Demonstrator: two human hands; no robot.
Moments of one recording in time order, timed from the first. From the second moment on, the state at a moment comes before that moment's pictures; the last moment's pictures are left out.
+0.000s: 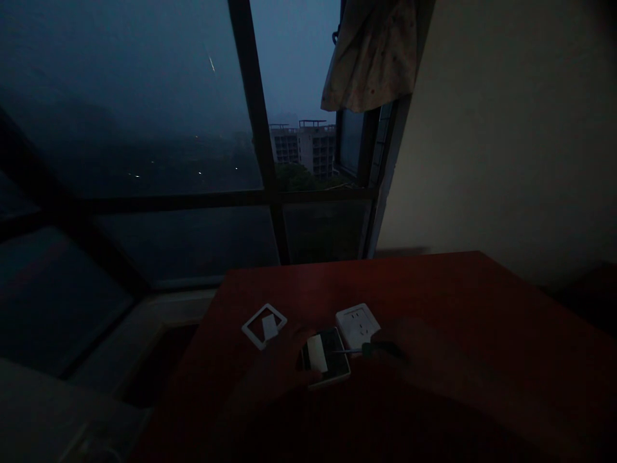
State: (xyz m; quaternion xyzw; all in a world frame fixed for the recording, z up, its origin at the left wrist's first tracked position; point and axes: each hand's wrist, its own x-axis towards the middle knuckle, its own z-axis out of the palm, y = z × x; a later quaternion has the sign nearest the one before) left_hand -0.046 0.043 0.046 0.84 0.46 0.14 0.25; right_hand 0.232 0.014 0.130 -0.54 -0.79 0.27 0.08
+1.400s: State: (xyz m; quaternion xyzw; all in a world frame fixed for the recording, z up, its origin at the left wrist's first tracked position) left_hand -0.061 0.058 0.039 0.81 0.51 0.25 0.15; right_hand 0.259 -0.011 0.060 -0.59 -0.60 0.52 0.16
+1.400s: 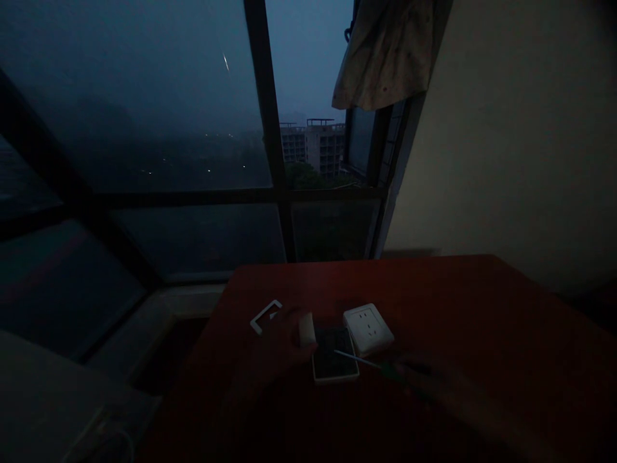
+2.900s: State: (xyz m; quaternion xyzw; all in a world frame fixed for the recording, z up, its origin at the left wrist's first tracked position) left_hand -0.024 0.038 0.041 0.85 0.45 0.12 0.24; right_hand 0.241 0.008 0.140 -0.59 -0.74 0.20 0.25
